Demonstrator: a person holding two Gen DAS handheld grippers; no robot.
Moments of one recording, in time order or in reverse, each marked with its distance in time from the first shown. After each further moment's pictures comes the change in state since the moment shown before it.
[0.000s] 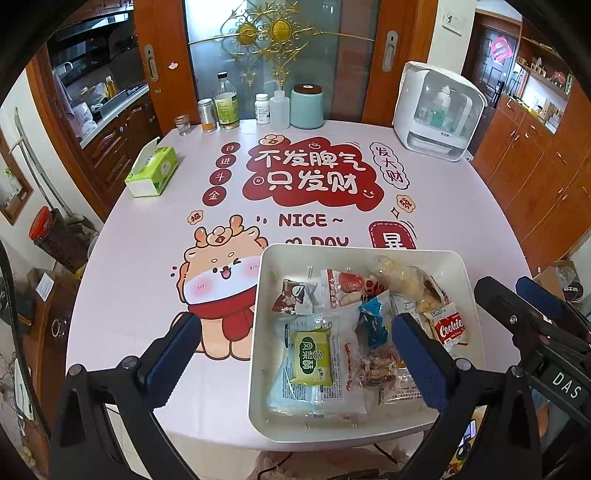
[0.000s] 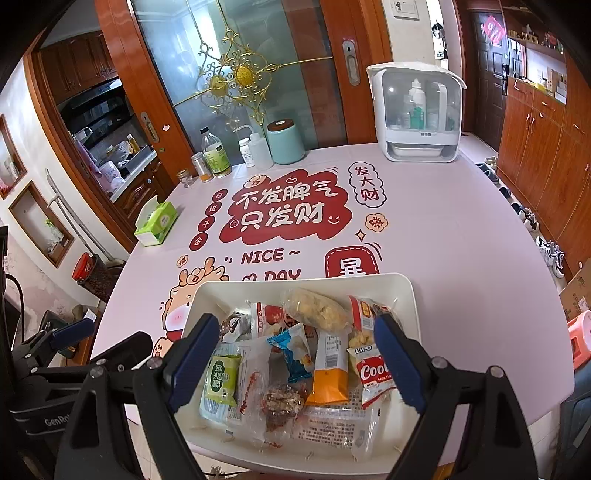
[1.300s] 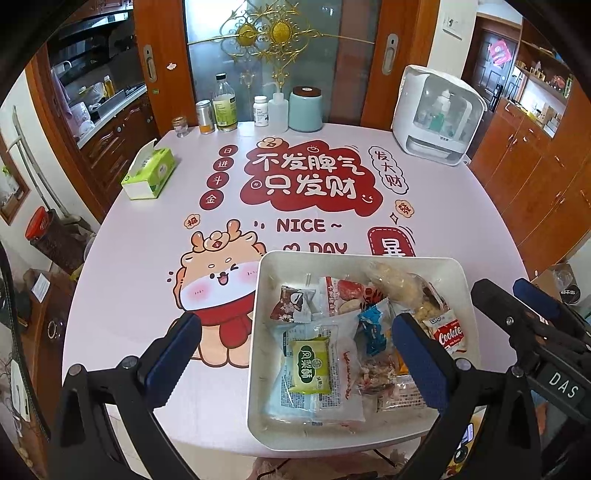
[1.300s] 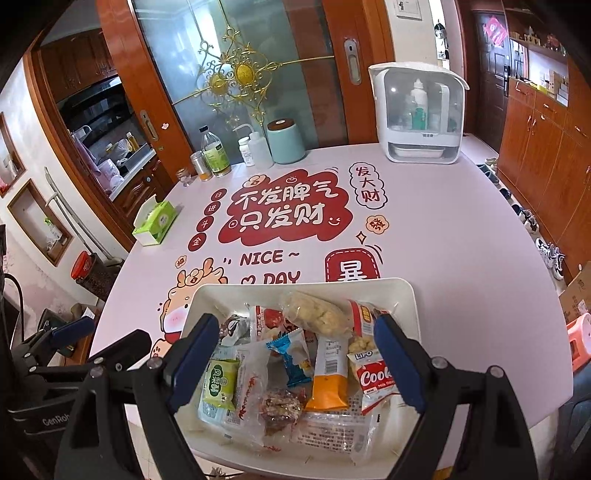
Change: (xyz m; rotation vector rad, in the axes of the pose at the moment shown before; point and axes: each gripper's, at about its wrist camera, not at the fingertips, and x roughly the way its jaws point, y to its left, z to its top) left arm 0.001 0.001 0.001 0.002 -0.003 -0.005; right arm 0.001 0.001 0.001 0.000 -0.001 -0.001
